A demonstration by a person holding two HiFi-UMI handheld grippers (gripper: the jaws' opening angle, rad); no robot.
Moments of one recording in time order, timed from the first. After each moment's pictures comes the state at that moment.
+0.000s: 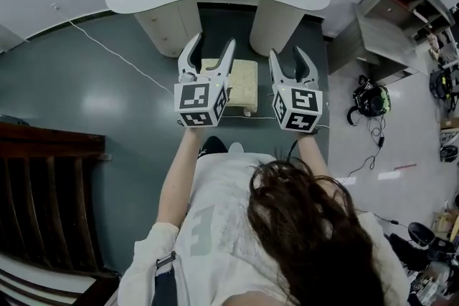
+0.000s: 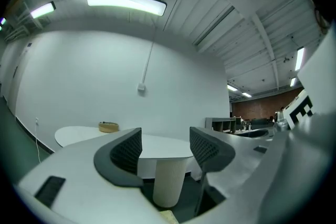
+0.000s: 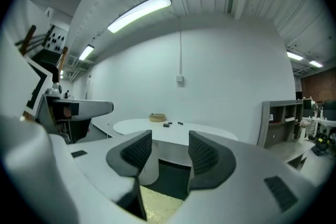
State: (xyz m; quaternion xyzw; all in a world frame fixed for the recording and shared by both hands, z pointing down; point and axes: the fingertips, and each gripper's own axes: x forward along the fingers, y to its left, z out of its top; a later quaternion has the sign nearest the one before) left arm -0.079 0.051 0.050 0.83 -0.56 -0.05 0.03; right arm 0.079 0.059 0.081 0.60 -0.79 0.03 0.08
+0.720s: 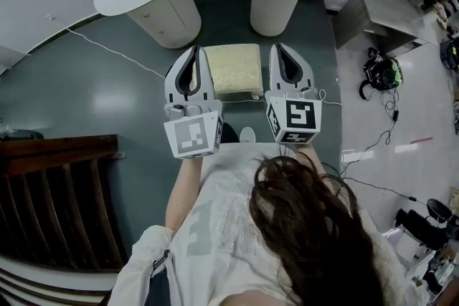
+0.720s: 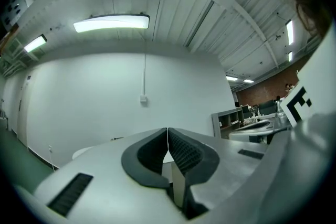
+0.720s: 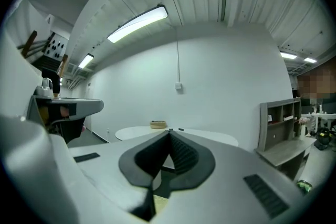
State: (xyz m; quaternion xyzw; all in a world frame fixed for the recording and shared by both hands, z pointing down) left arm -0.081 0.107 0.024 0.80 -0.60 -0.02 -0.06; right arm 0.076 0.096 0.068 0.61 -0.79 0.01 0.03
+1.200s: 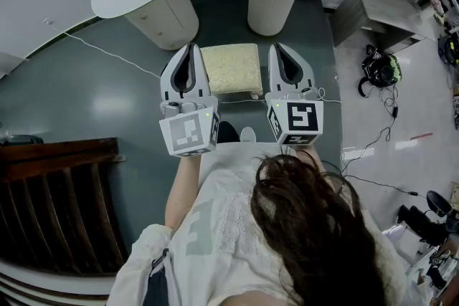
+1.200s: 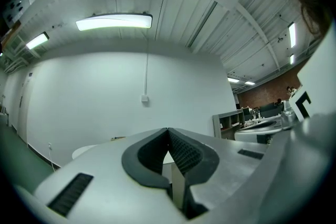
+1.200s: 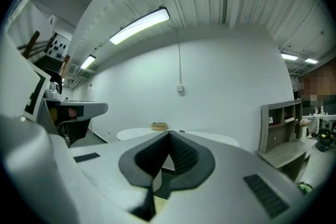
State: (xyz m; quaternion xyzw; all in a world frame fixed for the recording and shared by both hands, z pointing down) left arm -0.090 0.103 0.023 0.80 -0.60 -0.02 -0.05; right arm 0.071 0.105 0.061 0.60 -0.80 0.01 0.03
